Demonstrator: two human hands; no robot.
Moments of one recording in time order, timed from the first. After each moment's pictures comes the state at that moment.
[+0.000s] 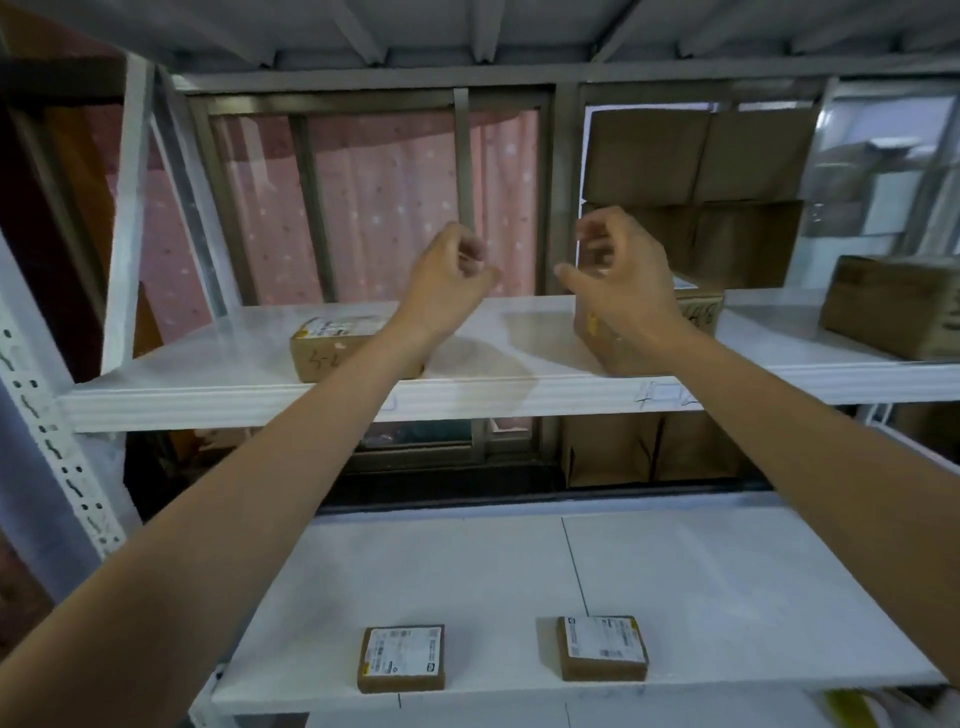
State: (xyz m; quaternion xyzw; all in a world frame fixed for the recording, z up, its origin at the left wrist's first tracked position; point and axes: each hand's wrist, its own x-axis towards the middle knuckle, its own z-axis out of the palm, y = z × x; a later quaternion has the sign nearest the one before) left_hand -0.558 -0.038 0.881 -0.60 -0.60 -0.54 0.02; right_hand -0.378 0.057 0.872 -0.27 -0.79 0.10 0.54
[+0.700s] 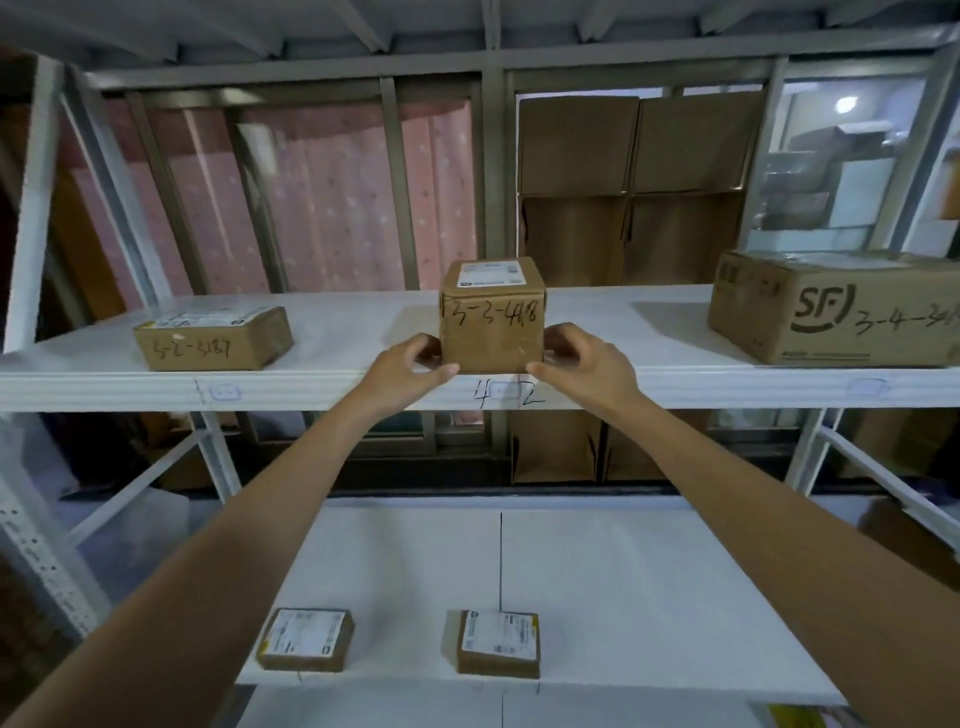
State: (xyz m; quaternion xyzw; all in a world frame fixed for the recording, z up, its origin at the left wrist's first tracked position) left_hand -0.457 0.041 0.783 -0.58 -0.71 -0.39 -0.08; right_hand -0.237 0.167 0.778 -0.33 -0.85 0.19 0.36
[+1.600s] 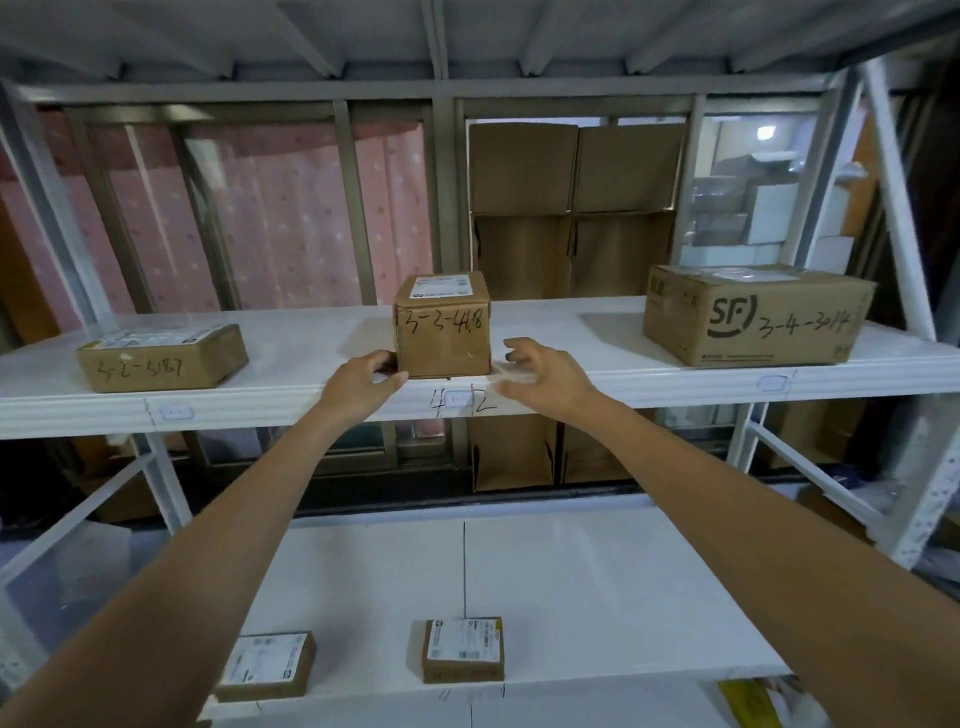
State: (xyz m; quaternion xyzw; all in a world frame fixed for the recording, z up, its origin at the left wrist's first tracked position) left_hand -0.456 0.057 0.779 -0.55 -0.75 -0.36 -0.03; right_hand -0.209 0.157 0.789 -0.33 -0.88 0.19 0.29
